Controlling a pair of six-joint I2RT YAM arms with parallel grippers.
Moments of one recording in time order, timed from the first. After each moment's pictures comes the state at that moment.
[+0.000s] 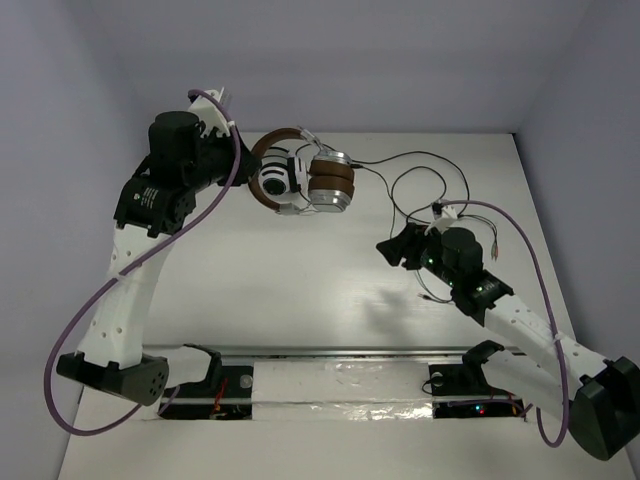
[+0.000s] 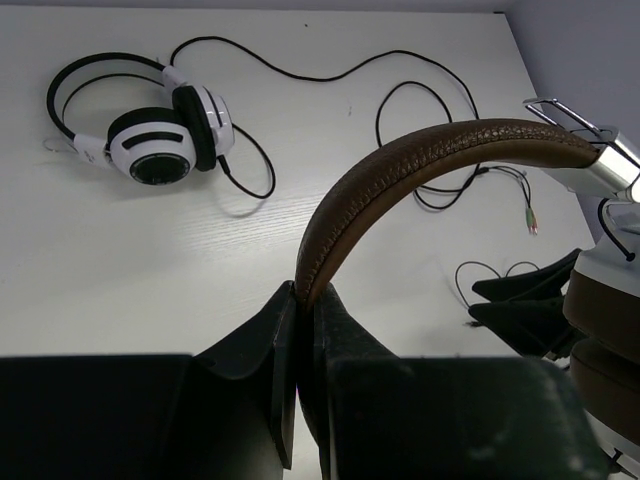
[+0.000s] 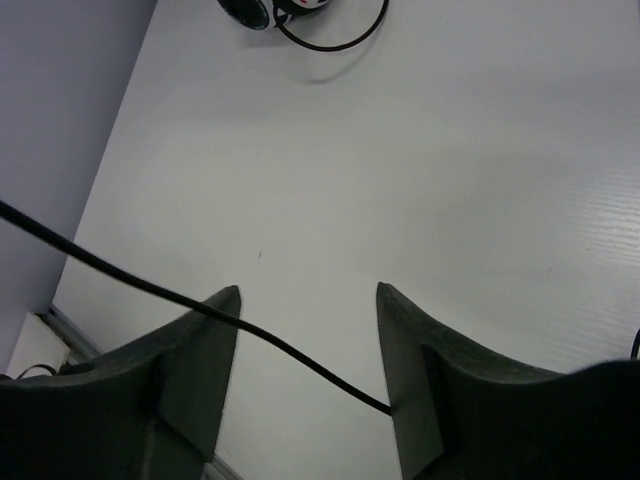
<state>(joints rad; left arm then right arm) -0.30 1.25 1.67 -0.82 0.20 -0.33 0.51 0.91 0.51 0.11 -0.09 0.61</state>
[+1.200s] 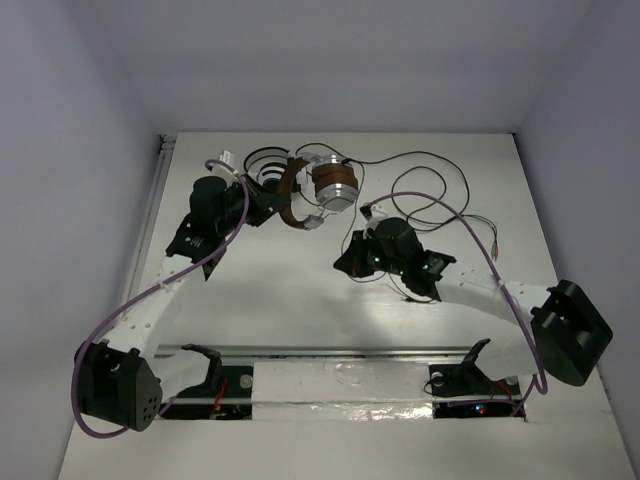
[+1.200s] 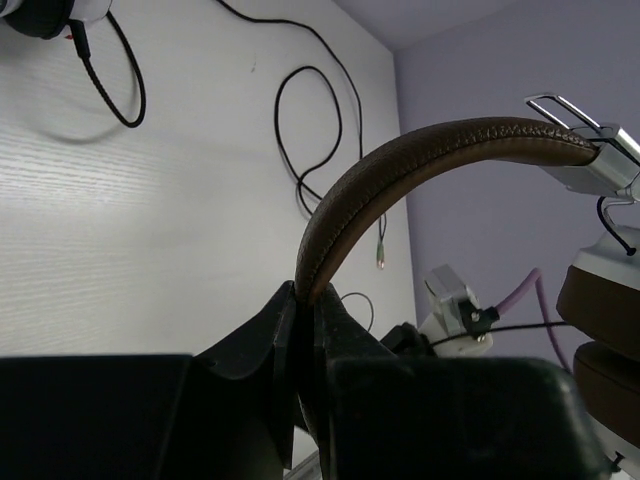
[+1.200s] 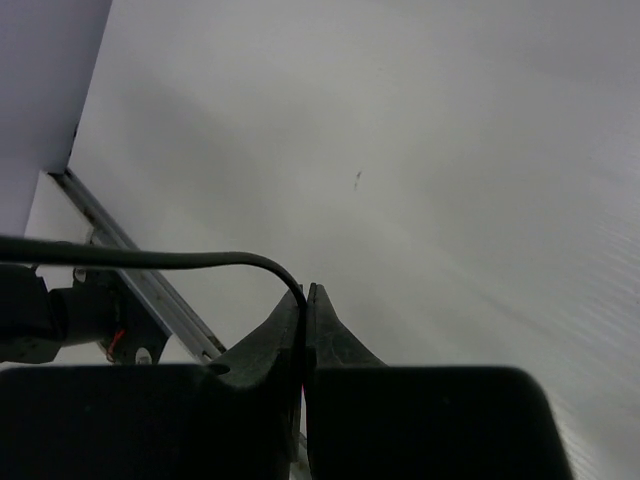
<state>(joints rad) -0.29 1.12 0.88 -0.07 0.32 -0.92 0.77 1.34 0.75 0.10 -0.16 0.63</state>
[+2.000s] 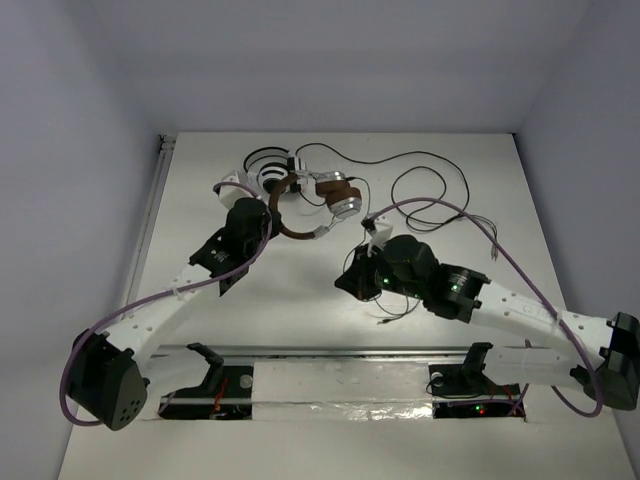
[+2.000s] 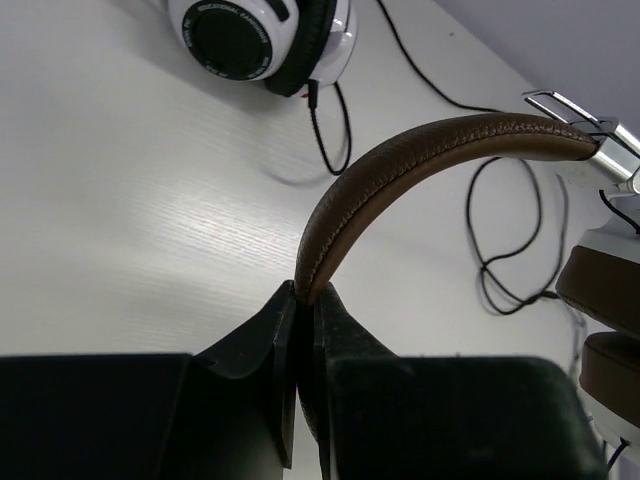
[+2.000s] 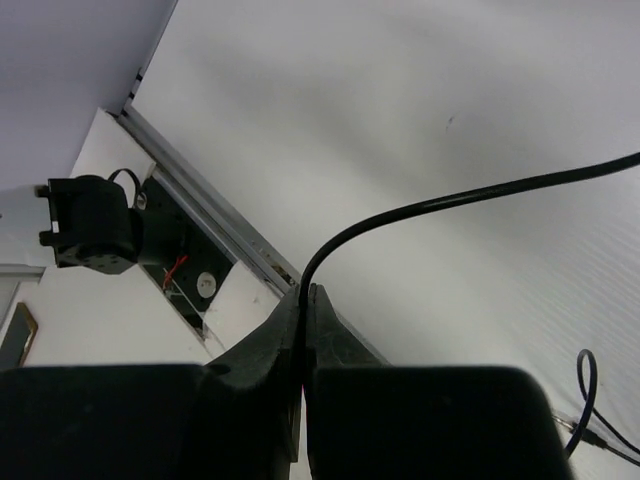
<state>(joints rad) -0.56 1.11 0.80 -0.13 -0.38 -0.86 1.02 1.08 0.85 -0.23 0.02 0.65</state>
